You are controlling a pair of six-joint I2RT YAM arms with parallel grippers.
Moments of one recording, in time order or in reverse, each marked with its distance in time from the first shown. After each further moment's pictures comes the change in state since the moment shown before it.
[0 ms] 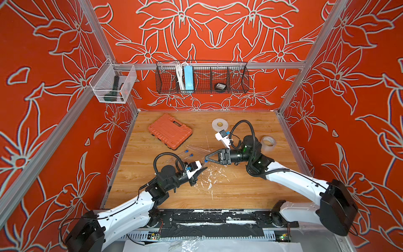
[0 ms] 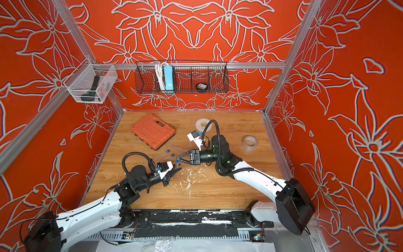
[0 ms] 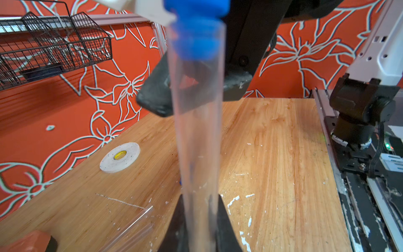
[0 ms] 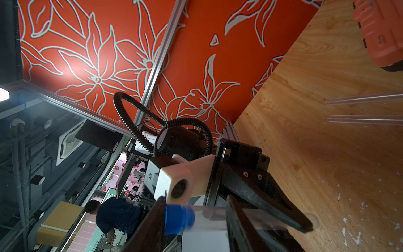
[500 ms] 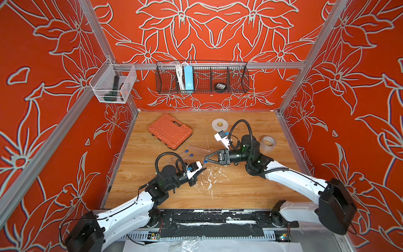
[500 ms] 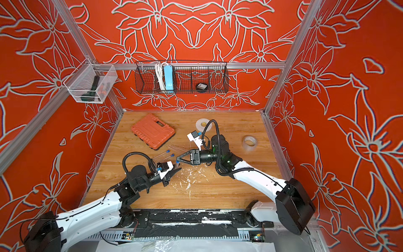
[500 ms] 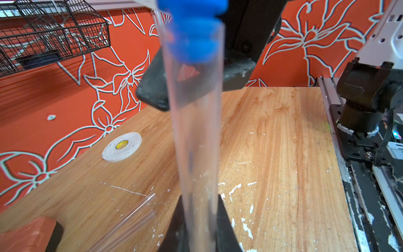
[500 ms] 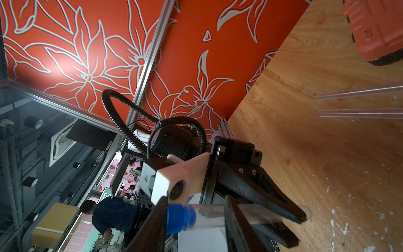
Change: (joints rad) left arm 0.003 -0.005 0.001 -0.051 -0.016 0.021; right arm -0.005 0.013 0.006 -0.048 0.002 -0.041
